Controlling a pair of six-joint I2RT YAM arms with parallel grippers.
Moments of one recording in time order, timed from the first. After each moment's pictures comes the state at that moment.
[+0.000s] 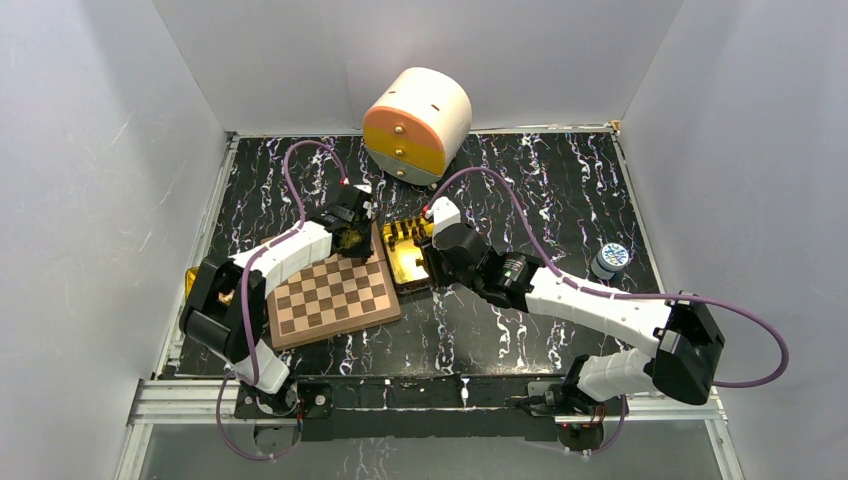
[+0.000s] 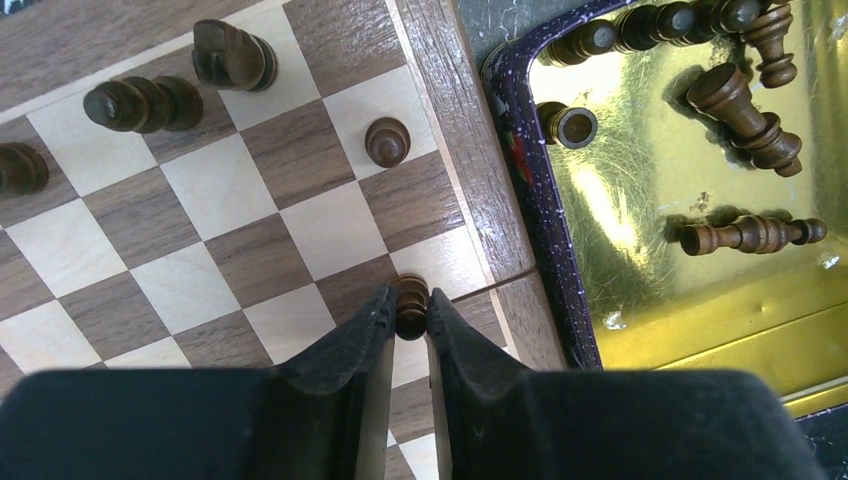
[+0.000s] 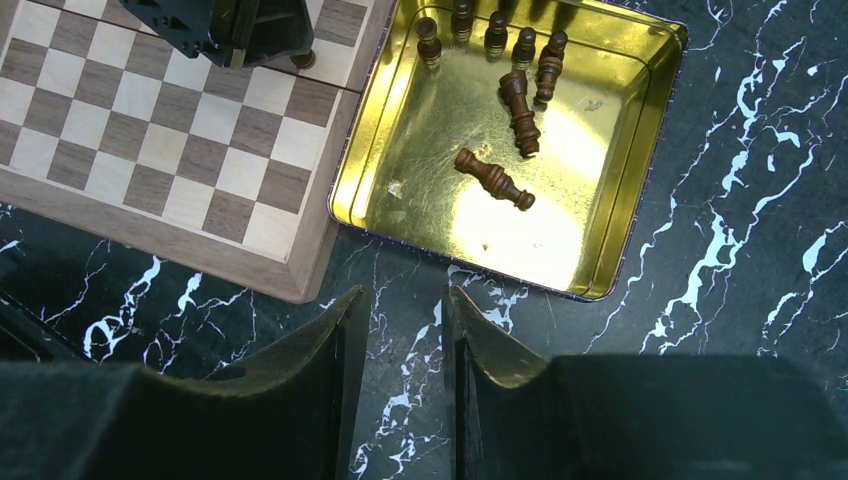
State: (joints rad) left arm -0.48 1.60 1.03 -0.47 -0.15 -0.36; right arm 1.05 1.31 0.99 -0.30 0.29 0.33
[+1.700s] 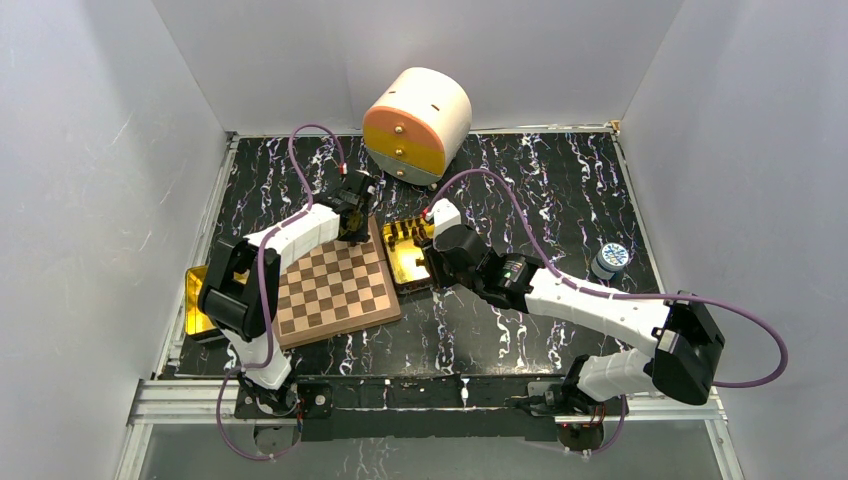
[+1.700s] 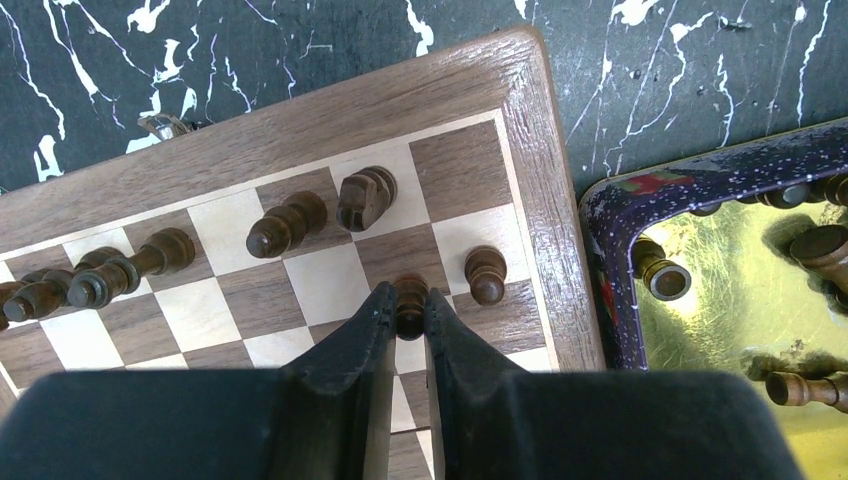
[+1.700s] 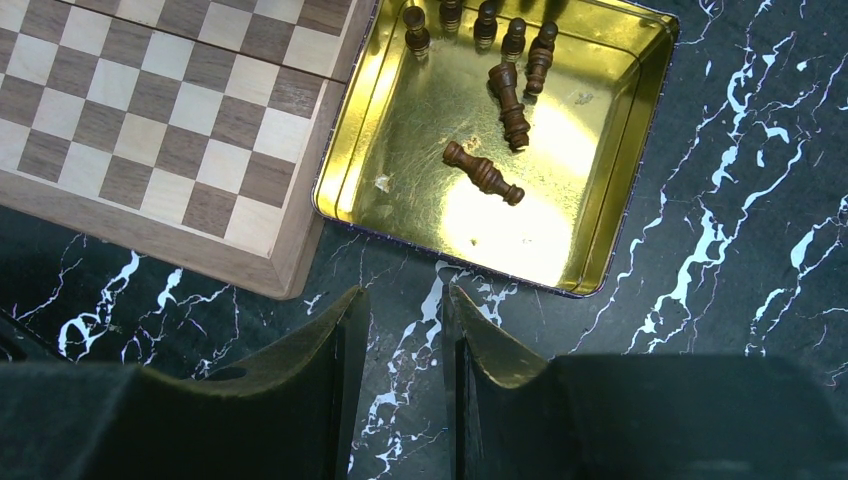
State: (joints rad) left arm -0.45 1.74 1.19 -0.51 -0.33 -0.31; right arm 1.04 1.31 0.97 -0.29 0.30 0.31
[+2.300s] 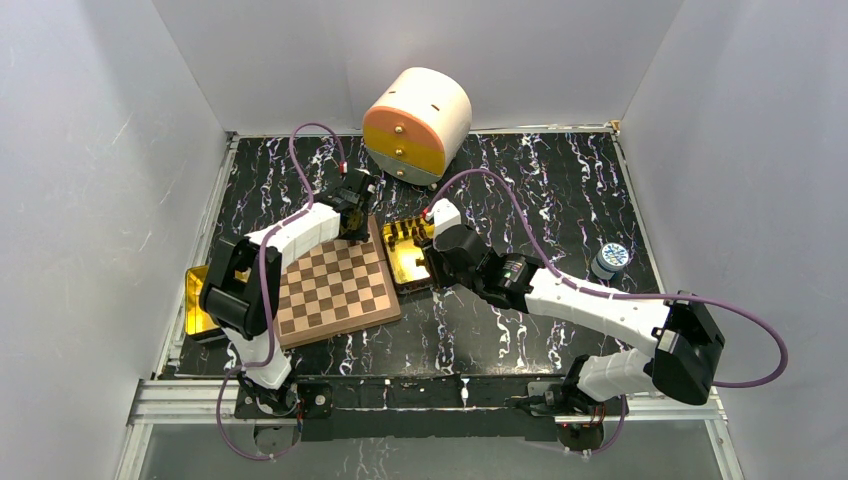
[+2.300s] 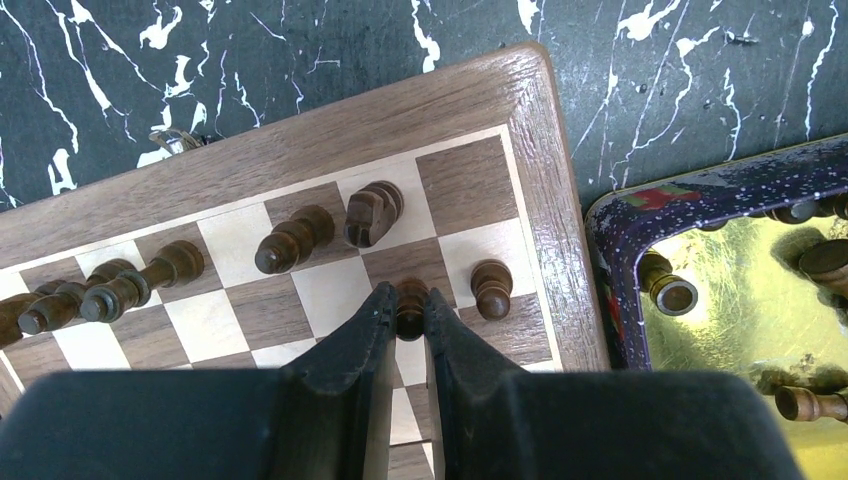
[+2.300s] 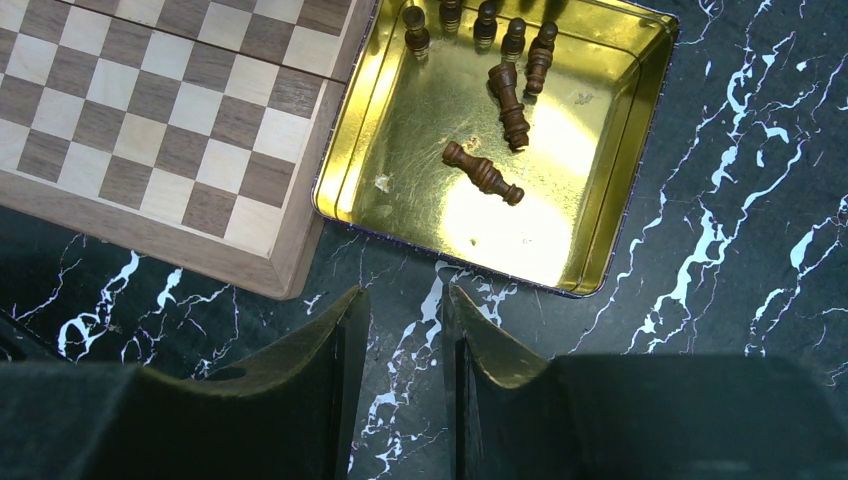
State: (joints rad) left arm -0.44 1.75 1.19 -0.50 -0.34 -0.30; right arm 1.04 1.31 0.97 -0.29 0.30 0.31
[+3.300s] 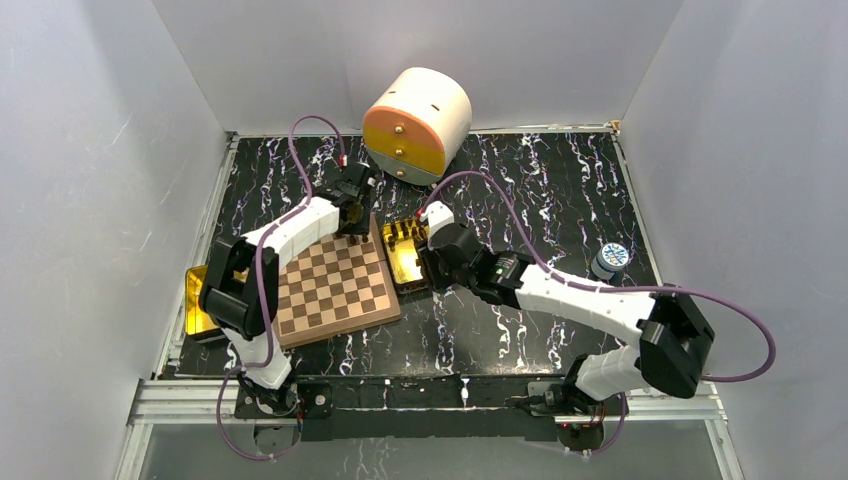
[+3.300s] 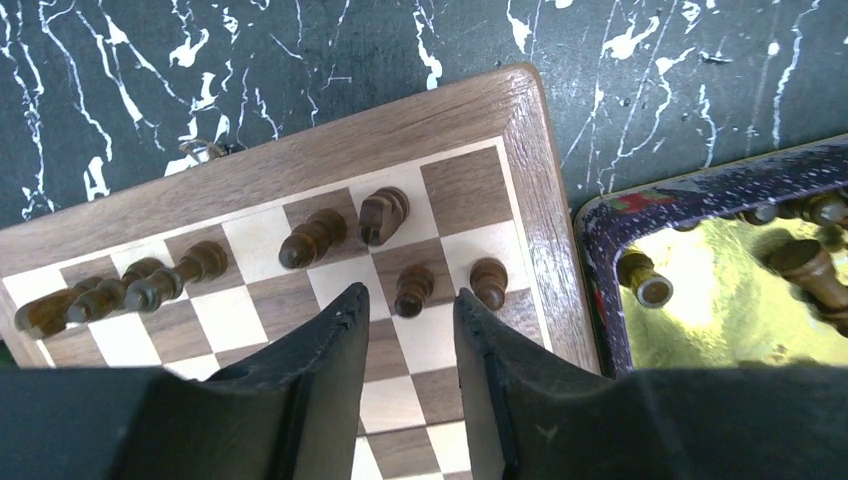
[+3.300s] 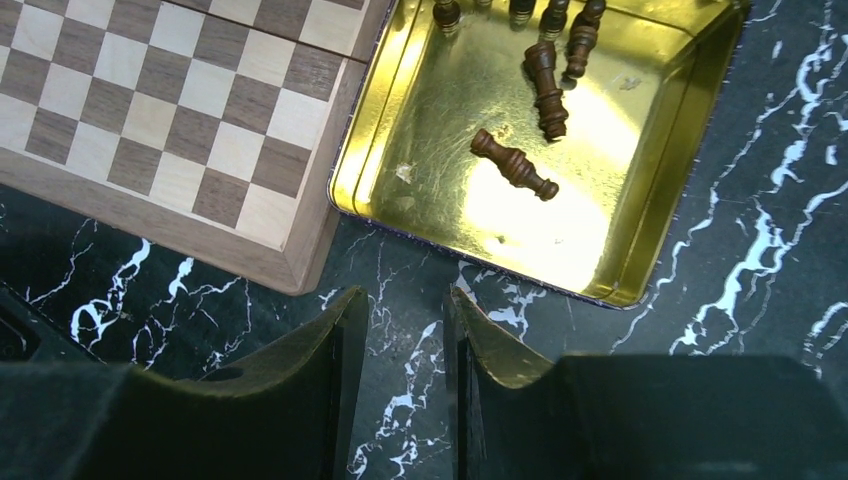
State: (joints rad) left arm -0.44 1.76 1.26 -0.56 -0.35 -0.29; right arm 1.03 1.36 0.97 -0.27 0.23 0.32
